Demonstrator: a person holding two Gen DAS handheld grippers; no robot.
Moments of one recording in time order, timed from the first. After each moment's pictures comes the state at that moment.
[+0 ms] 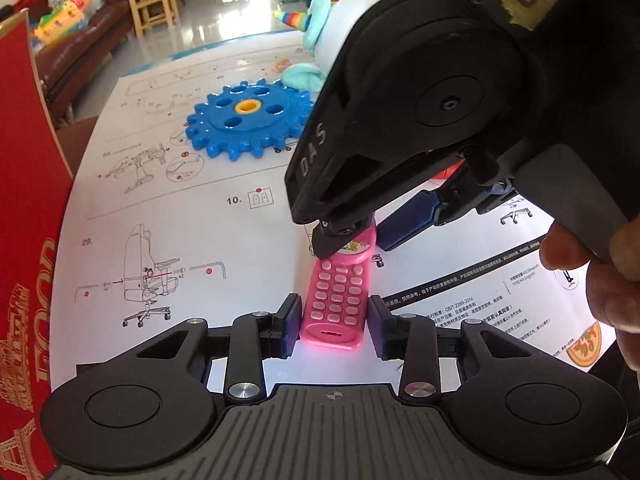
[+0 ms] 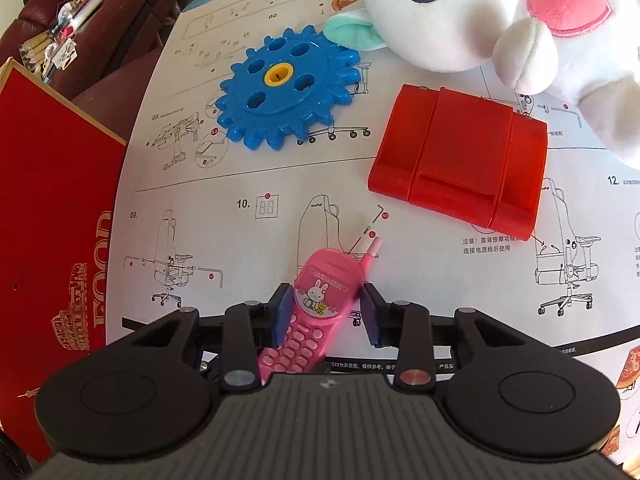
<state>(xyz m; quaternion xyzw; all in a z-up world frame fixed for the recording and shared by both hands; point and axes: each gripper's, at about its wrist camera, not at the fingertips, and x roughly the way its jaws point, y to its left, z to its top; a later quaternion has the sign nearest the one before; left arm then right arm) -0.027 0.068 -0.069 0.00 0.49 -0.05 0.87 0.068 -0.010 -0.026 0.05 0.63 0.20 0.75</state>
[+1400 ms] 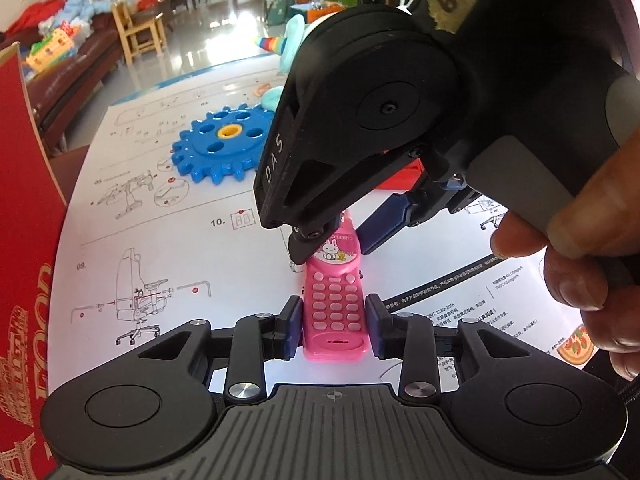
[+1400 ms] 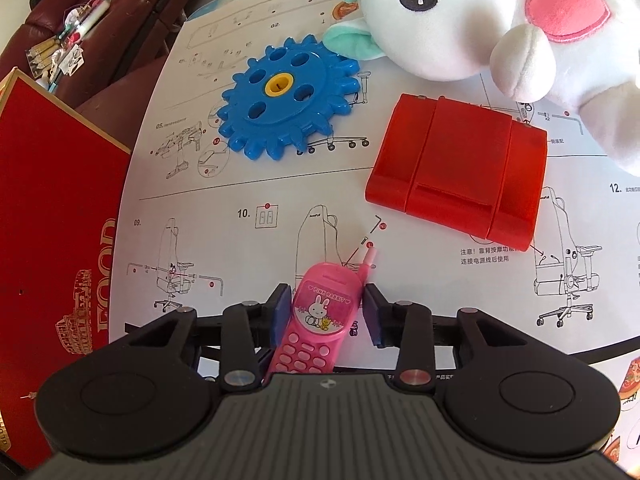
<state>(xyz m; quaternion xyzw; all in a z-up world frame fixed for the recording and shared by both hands) -0.032 0.058 -0.067 0.02 0.46 -0.06 0.89 0.071 -0.012 -0.028 0.05 0.62 0.21 0.76</state>
